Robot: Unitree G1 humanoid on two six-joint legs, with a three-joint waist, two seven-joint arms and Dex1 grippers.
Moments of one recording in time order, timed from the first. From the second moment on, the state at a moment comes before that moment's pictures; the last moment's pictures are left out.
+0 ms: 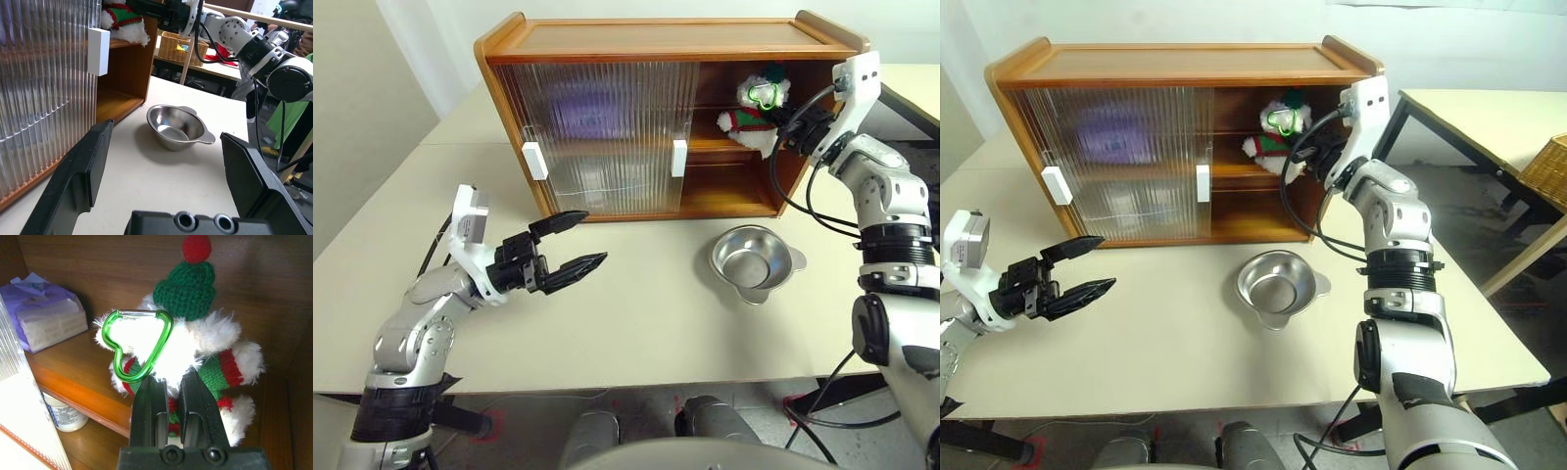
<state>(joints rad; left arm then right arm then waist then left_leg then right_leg) -0.05 0.62 0.20 -0.24 -0.73 0.32 -1.08 -0.86 -0.48 -0.18 0.49 0.31 0.34 0.71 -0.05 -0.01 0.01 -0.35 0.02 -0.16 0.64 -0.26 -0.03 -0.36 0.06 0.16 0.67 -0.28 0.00</state>
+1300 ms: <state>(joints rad) -0.05 0.62 0.20 -0.26 -0.74 0.34 -1.08 -0.92 -0.40 -0.17 0.67 0.25 0.09 0.59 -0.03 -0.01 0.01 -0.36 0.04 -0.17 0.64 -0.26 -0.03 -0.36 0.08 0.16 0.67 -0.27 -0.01</state>
